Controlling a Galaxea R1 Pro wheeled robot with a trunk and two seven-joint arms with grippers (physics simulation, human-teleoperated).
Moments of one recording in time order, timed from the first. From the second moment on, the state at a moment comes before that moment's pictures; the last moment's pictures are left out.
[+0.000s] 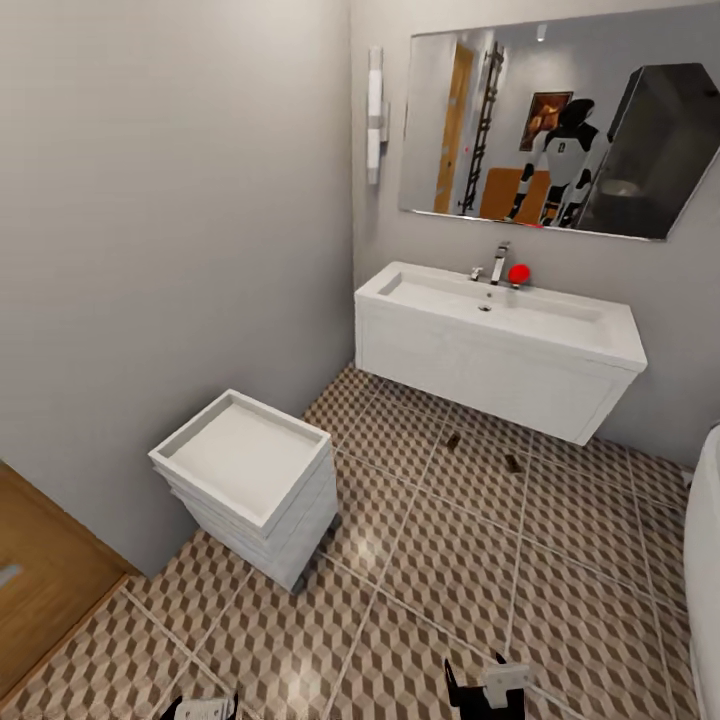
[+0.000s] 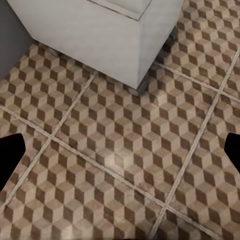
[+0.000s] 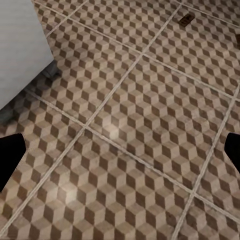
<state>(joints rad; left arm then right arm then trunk) -0.40 0.04 -0.02 0.08 0.04 -0.74 0.01 -0.40 0.03 0.36 -0.02 -0.22 -0.78 -0.08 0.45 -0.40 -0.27</state>
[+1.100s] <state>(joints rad) -0.40 0.04 -0.02 0.08 0.04 -0.74 0.01 -0.40 0.03 0.36 -0.02 -0.22 -0.78 -0.08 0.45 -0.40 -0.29</state>
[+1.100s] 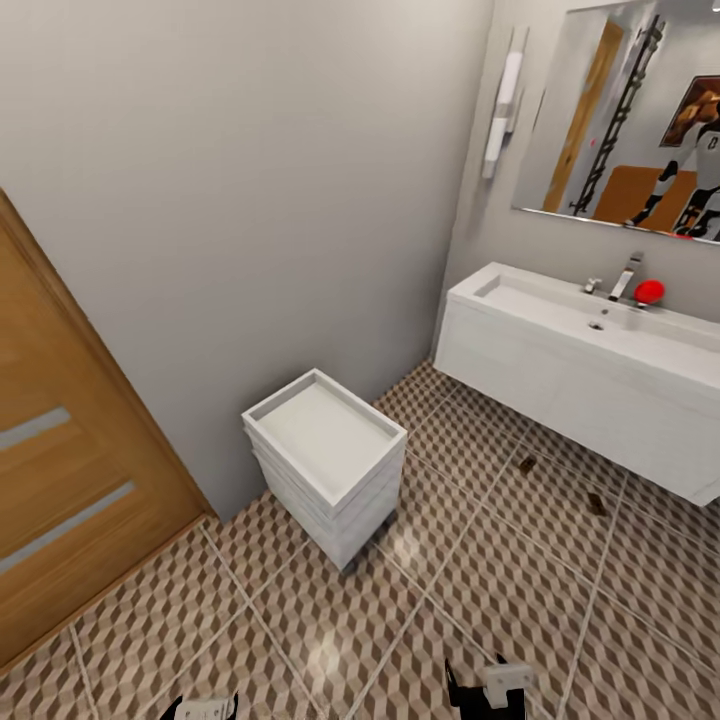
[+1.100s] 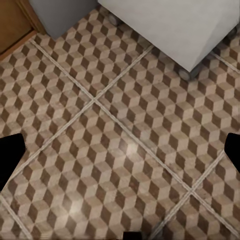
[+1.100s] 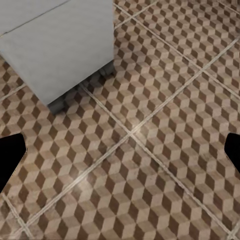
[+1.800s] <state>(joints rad) -0.40 0.04 -0.02 0.08 0.04 -0.74 0.01 -0.40 0.03 0.36 -0.02 -0.22 -0.78 -0.08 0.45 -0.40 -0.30</state>
